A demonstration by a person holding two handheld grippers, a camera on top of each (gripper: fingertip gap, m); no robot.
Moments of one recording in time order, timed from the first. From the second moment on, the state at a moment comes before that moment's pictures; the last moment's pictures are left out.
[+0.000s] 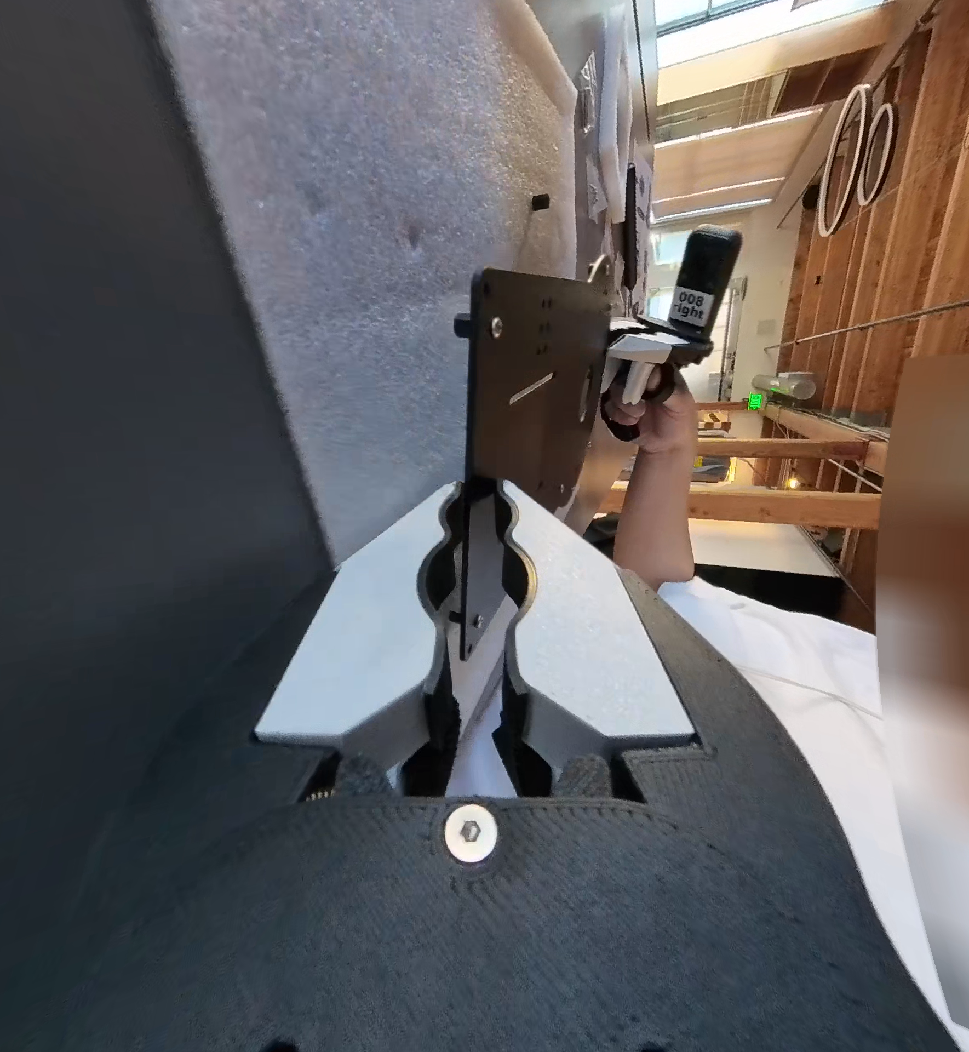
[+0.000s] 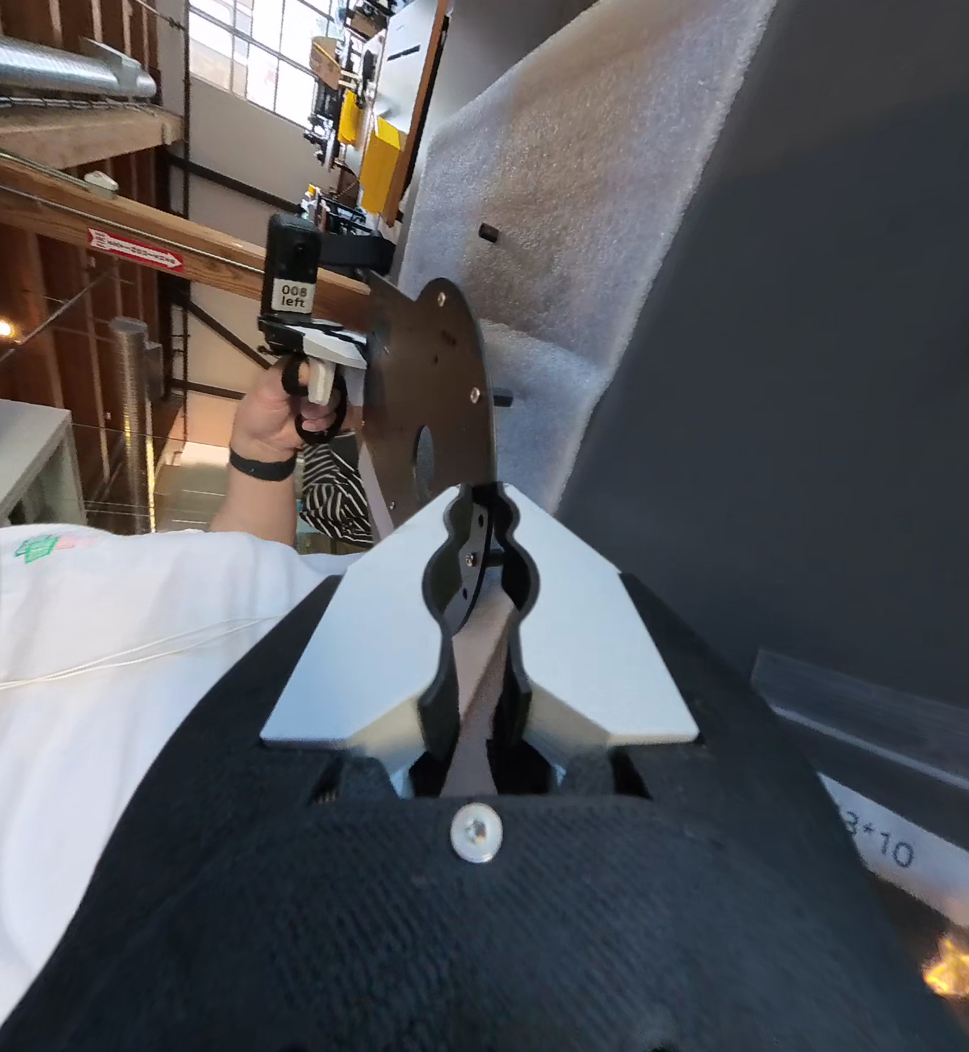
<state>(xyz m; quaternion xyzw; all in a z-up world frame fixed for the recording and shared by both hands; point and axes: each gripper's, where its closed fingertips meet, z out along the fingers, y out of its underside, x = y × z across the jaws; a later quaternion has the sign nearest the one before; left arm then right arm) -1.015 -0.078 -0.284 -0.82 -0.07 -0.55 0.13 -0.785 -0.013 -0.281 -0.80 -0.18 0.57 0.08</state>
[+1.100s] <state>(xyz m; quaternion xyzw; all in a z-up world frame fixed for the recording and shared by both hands) -1.028 -0.106 -0.291 -0.90 -0.08 -0.42 -0.04 -0.636 -0.048 -0.234 -0.80 -0.35 0.34 0.34</state>
